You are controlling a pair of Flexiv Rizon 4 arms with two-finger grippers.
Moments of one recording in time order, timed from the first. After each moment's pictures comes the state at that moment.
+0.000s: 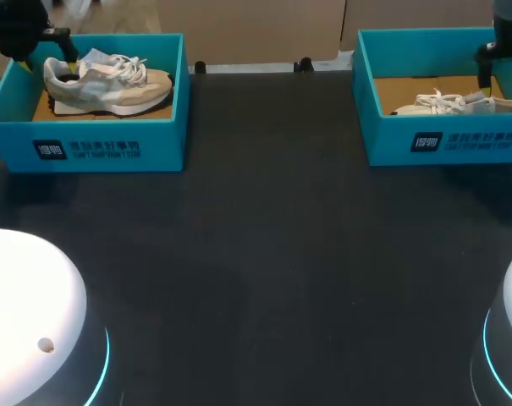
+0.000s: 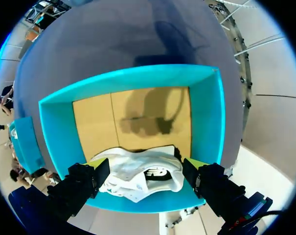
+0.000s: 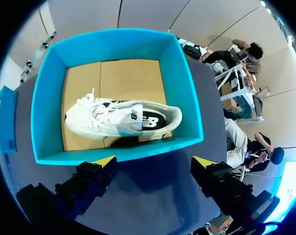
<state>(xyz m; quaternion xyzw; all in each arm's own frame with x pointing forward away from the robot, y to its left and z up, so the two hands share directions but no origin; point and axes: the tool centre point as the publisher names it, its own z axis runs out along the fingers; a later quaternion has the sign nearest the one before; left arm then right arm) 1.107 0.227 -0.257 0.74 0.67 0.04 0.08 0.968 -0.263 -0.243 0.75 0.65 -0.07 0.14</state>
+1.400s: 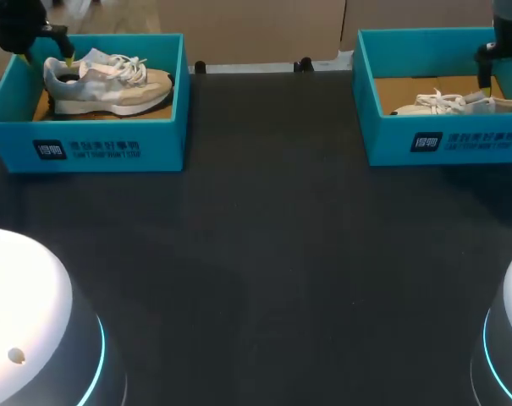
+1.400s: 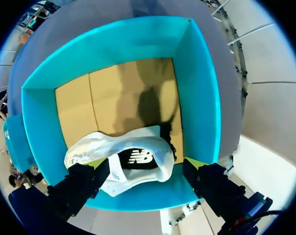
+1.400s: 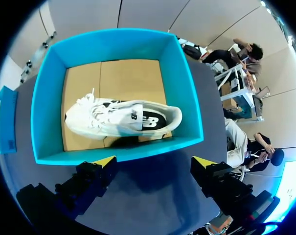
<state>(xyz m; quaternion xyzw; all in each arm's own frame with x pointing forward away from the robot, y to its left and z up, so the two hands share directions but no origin) 1.172 0.255 -0.287 0.76 0.64 0.06 0.07 0.968 -0.263 -0.243 0.75 0.65 -0.07 0.14</state>
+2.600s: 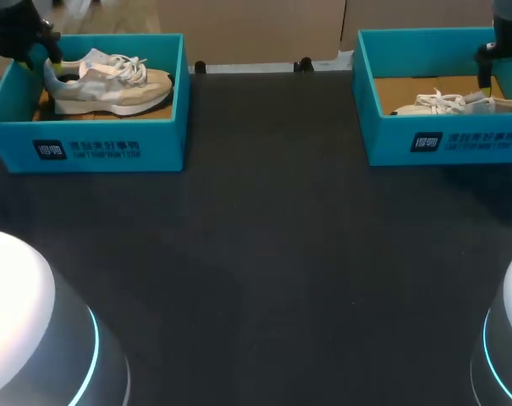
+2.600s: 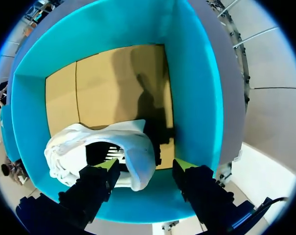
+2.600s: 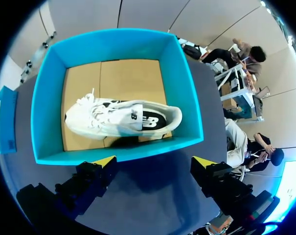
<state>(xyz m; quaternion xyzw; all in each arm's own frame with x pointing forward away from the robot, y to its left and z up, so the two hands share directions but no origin) 1.199 0.287 -0.326 0.74 0.67 0.05 0.06 0.968 -0.263 -0.243 0.75 0.65 -0.07 0.14</state>
